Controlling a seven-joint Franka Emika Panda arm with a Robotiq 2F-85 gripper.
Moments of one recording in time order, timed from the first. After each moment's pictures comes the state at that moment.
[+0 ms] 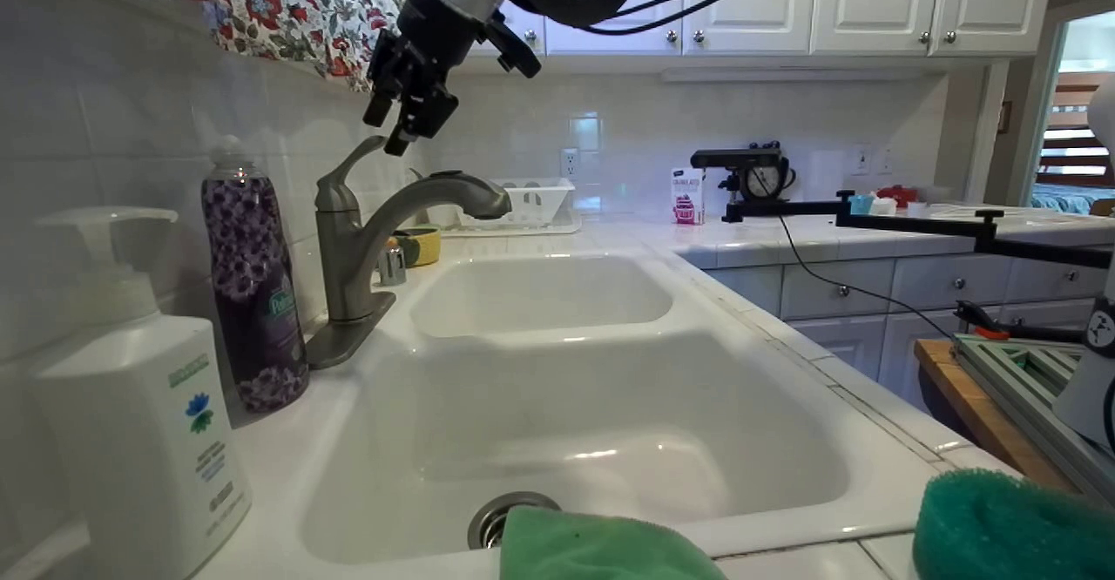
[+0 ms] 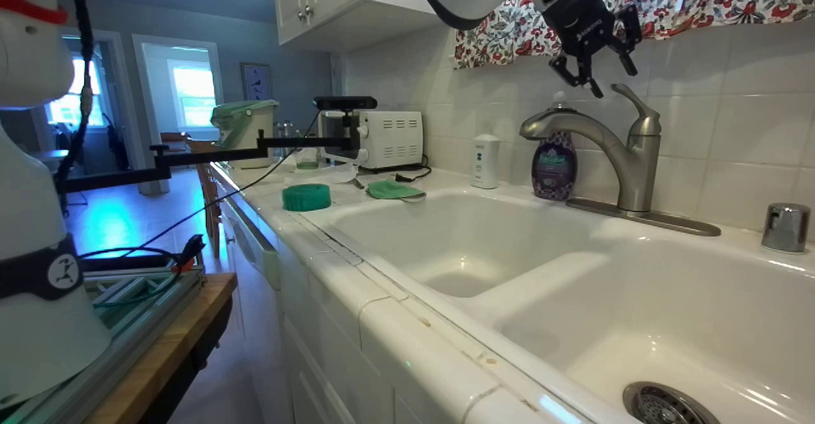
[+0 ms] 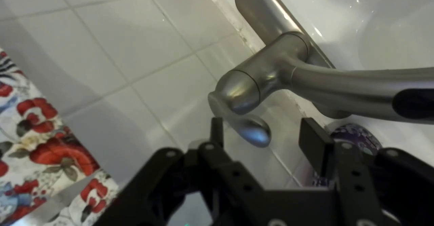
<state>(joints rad) 0.08 0.44 0.11 -1.59 -0.39 2.71 -0.79</state>
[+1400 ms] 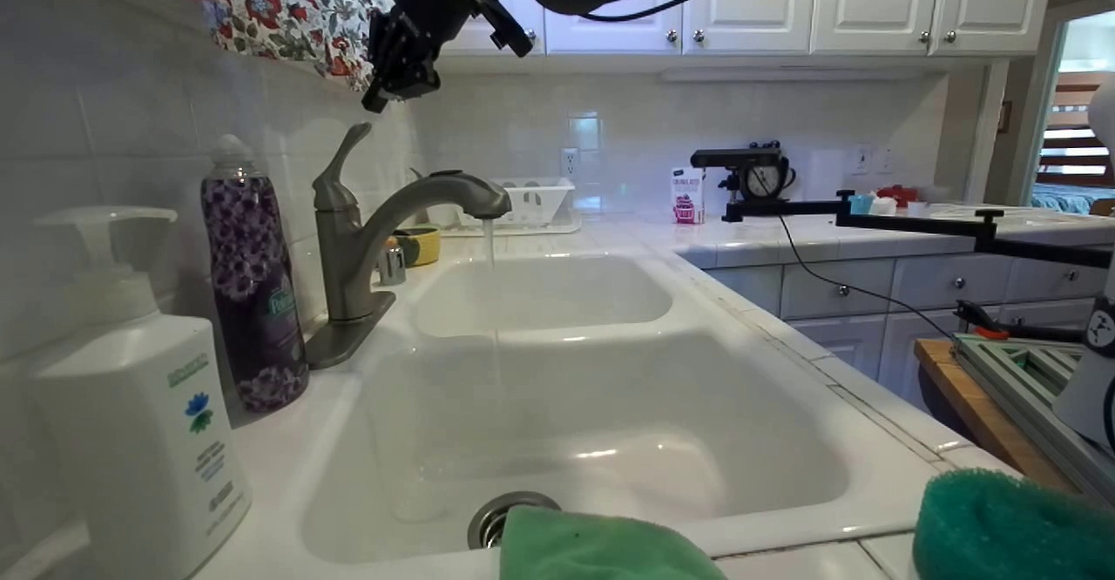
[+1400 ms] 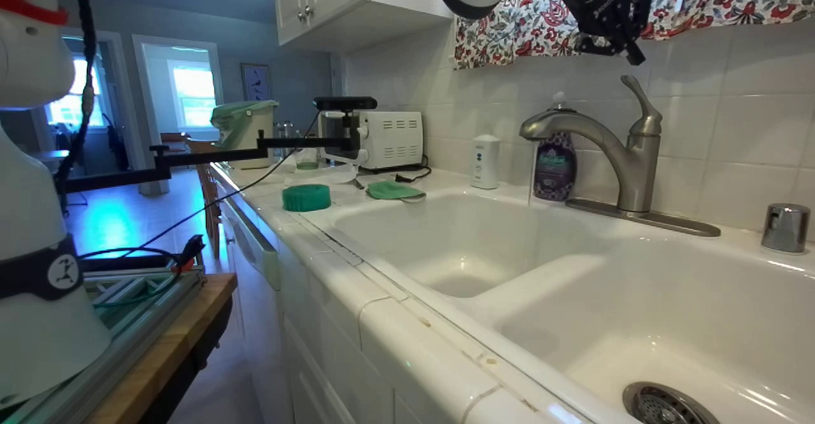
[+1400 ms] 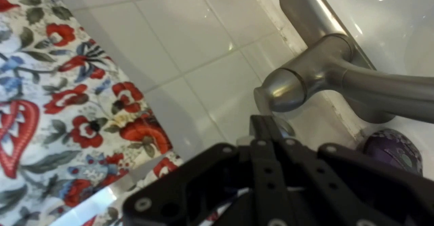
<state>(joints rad) 0.07 0.44 0.09 -1.53 -0.42 2.75 -0.83</state>
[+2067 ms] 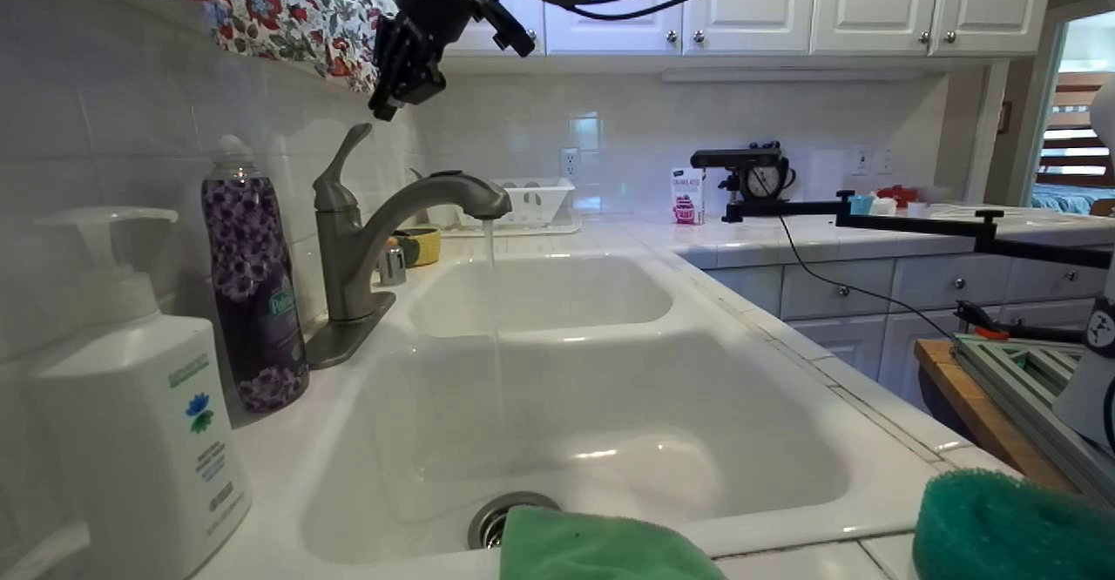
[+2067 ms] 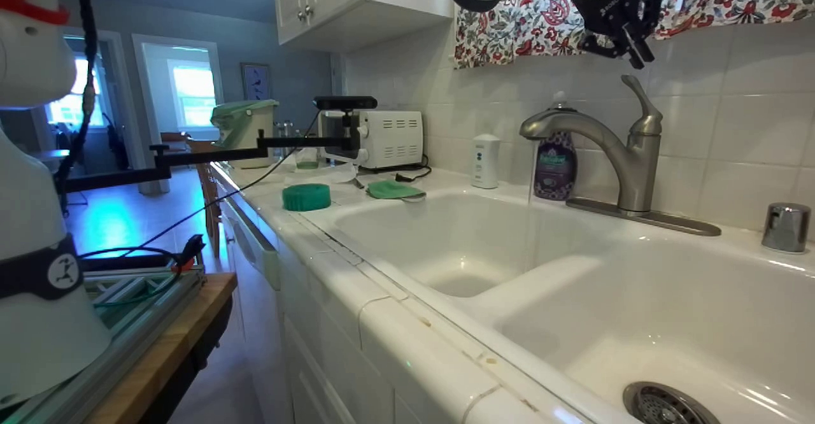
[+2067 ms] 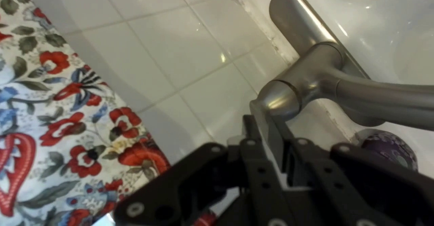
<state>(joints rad) 0.05 0.45 0.11 -1.50 -0.38 2.67 -0.83</state>
